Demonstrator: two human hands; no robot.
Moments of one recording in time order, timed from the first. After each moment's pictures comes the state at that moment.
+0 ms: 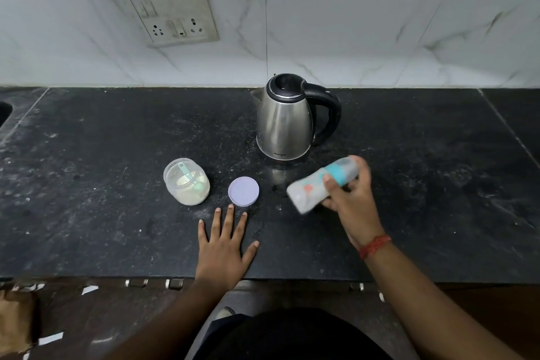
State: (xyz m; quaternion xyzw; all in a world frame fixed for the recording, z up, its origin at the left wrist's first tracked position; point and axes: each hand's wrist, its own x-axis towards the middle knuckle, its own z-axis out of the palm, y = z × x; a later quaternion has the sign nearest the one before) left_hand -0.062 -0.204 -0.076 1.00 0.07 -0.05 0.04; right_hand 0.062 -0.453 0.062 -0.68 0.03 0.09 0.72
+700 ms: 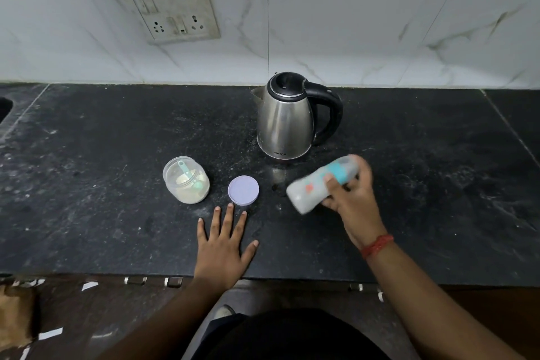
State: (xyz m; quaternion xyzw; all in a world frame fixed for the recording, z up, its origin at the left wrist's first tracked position) left_hand -0.062 -0.203 -0.076 1.00 0.07 -0.04 0.04; right_hand 0.065 -0.454 0.064 -0.66 0.04 0.10 0.75
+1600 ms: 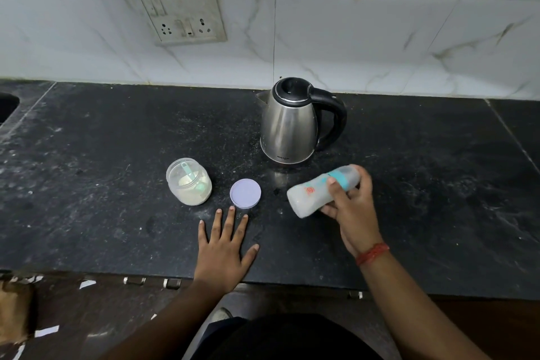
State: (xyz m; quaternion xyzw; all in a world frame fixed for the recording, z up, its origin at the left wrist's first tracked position) left_hand -0.062 -0.204 -0.076 1.00 0.07 -0.04 0.05; right_hand 0.061 -0.446 0.058 -0.65 0.04 0.12 0.75
